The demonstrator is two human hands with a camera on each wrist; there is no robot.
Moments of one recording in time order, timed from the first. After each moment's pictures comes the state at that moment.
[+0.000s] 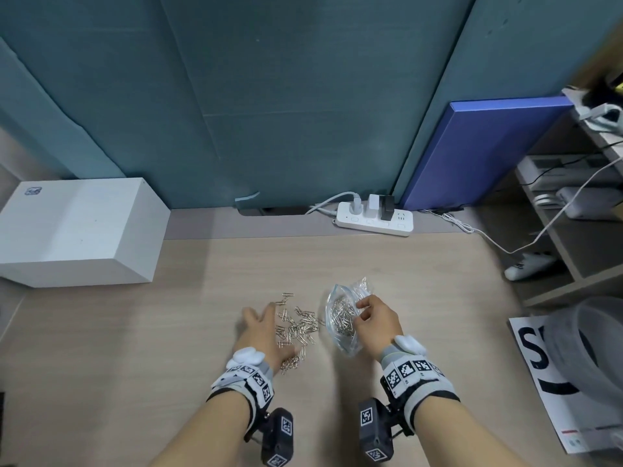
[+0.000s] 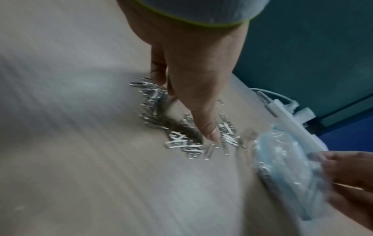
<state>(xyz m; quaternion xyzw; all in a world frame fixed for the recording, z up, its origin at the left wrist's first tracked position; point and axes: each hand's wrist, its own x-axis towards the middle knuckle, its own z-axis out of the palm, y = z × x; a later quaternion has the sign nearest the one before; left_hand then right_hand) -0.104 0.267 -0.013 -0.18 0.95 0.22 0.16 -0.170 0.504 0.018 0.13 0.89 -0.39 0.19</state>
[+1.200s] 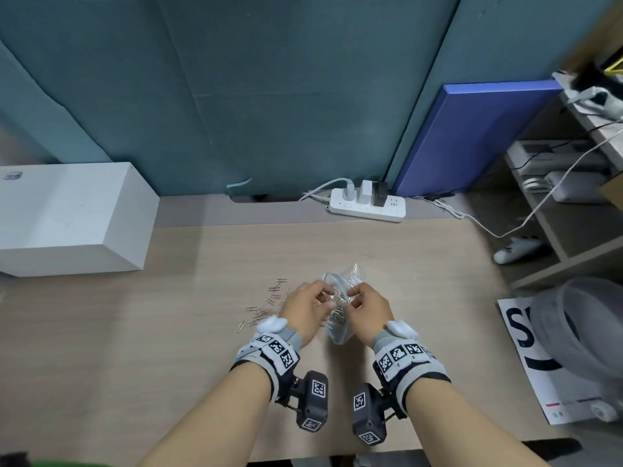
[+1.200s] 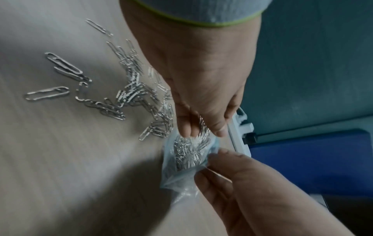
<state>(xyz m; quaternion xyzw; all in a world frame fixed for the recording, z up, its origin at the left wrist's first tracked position) -0.139 0.337 0.011 -0.05 0.86 0.49 0.11 -0.158 0.499 0.023 0.11 0.89 -0.40 0.19</state>
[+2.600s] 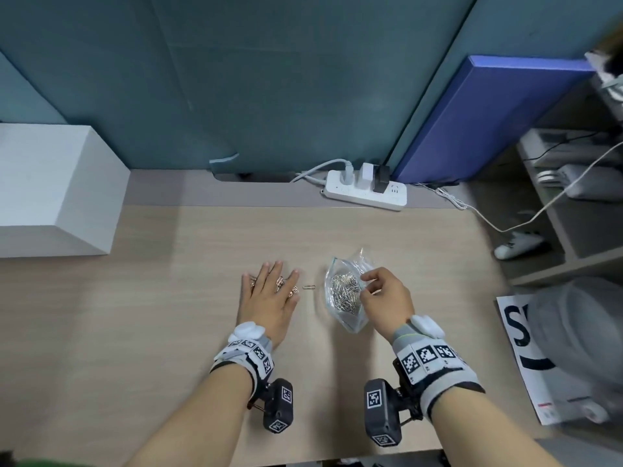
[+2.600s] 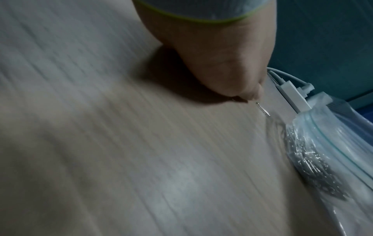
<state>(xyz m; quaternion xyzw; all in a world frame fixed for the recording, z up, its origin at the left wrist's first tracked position) -0.136 0.291 -0.070 0.01 0.99 0.14 0.08 -0.177 0.527 0.023 0.13 0.90 -0.40 0.13</state>
